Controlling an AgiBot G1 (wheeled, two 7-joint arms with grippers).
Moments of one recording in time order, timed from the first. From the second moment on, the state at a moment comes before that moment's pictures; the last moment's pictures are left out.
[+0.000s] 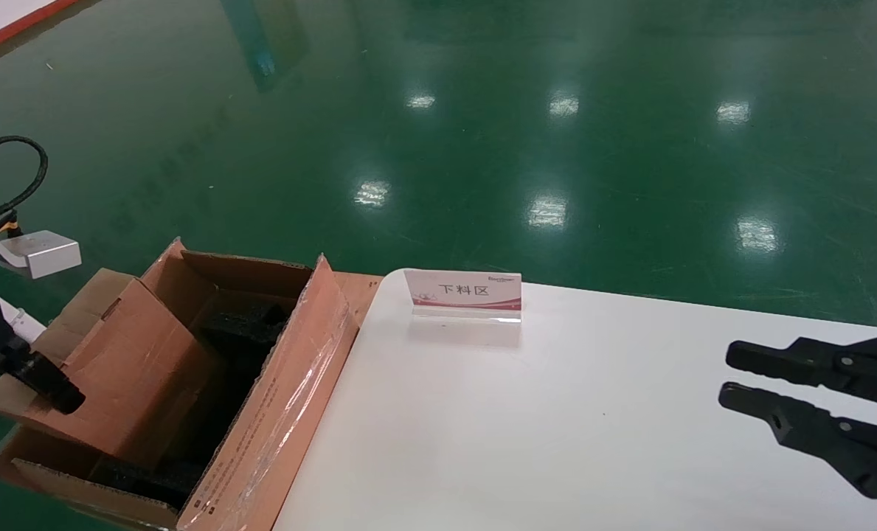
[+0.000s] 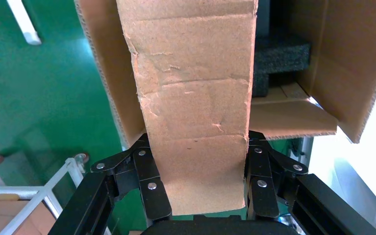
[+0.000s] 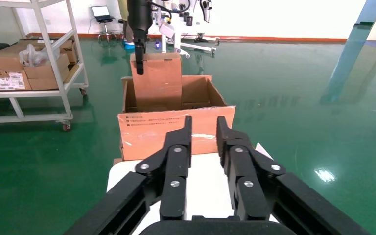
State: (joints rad) left arm -2.67 0.68 2.73 -0.77 0.99 1.46 -1.07; right arm 1.08 -0.60 -0.30 1.28 -0.72 -1.49 0.18
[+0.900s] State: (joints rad) left arm -2.55 0.73 2.73 -0.73 1.00 1.35 -1.13; right arm 1.08 -0.60 -0.30 1.28 -0.72 -1.49 0.18
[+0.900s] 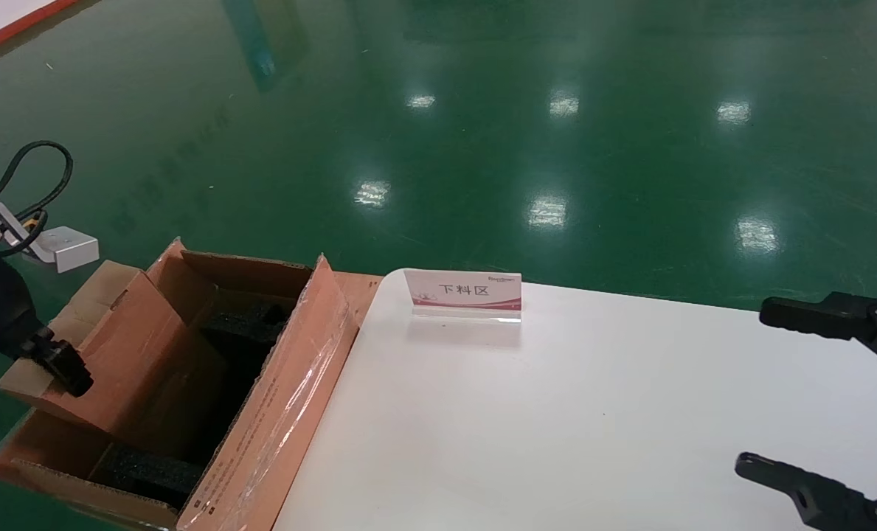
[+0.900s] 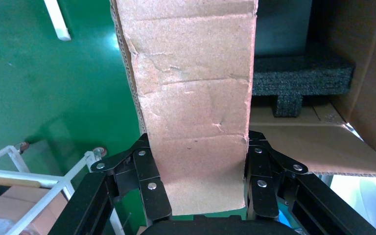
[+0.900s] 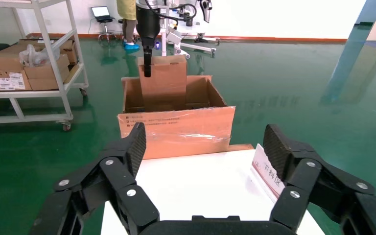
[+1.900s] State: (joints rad) left arm -2.36 0.78 2.70 -0.57 0.97 1.29 -1.11; right arm 1.08 -0.60 -0.30 1.28 -0.72 -1.49 0.18
